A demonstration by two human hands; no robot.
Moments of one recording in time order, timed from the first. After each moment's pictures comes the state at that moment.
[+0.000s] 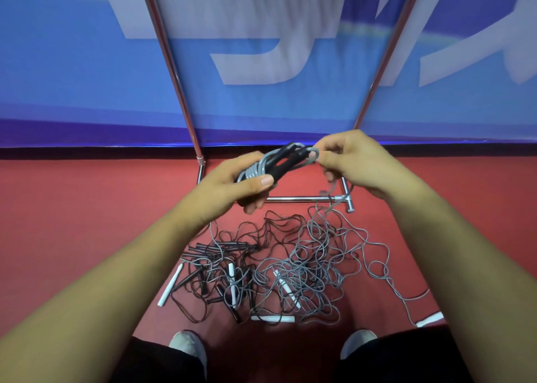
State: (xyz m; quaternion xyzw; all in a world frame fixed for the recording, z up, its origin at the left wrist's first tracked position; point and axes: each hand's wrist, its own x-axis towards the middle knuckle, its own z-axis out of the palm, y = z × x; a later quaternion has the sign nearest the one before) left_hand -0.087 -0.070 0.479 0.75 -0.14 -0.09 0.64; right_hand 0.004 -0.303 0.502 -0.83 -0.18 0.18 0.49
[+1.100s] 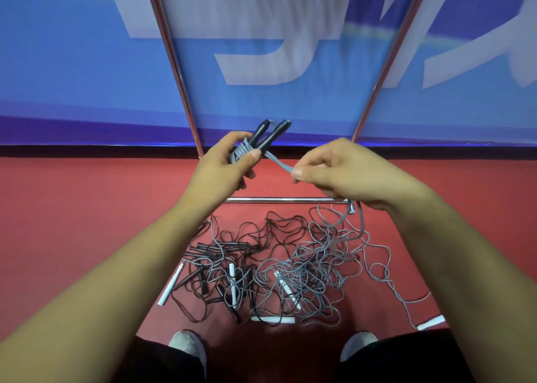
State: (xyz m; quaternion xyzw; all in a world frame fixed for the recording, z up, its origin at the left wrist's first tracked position) left_hand -0.069 -0.067 0.472 0.81 0.09 0.07 0.58; right_hand -0.024 -0.288 0.525 -0.82 -0.22 0.27 0.45
